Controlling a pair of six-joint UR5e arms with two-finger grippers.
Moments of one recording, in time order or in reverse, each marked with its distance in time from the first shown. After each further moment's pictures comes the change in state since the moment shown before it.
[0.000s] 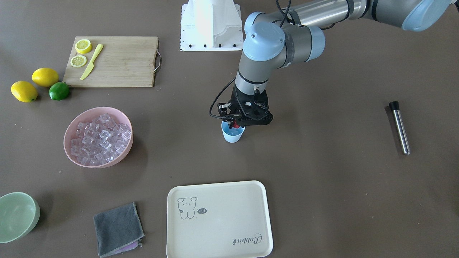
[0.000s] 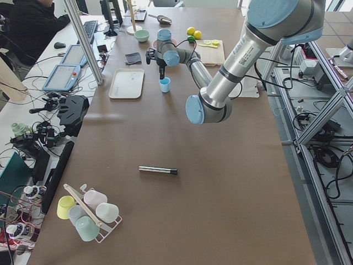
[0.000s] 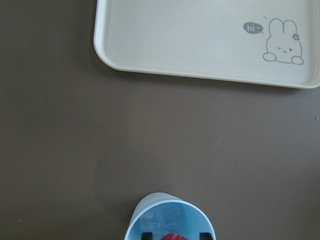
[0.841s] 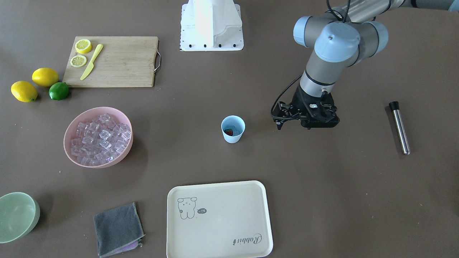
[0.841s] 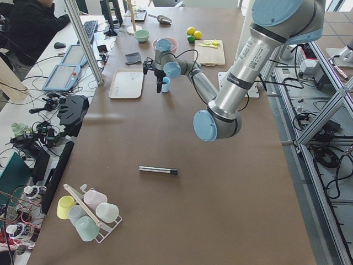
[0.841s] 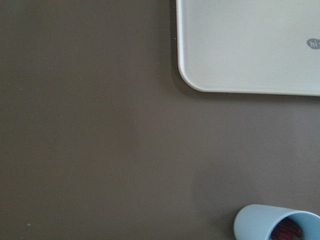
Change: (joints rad) left arm -0.181 0.319 -0.178 -0.008 -0.066 0.288; right arm 0.005 -0.001 0.001 0.000 -0.014 -0.001
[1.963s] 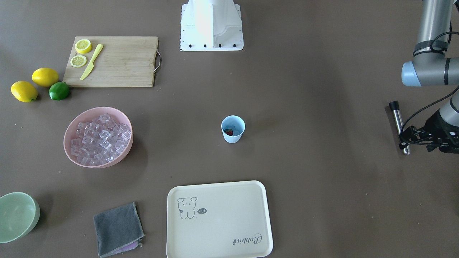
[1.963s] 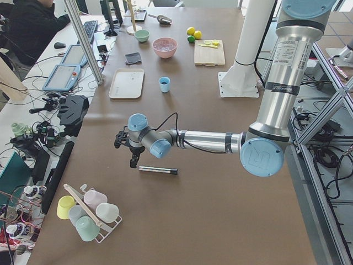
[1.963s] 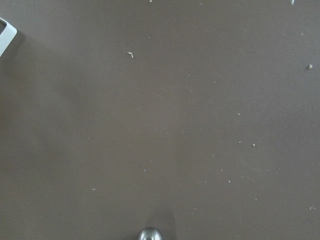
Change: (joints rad) left arm -0.326 0.291 0.379 -0.465 -0.156 0.456; right arm 0.007 0.008 0.006 0.000 0.000 -0.001
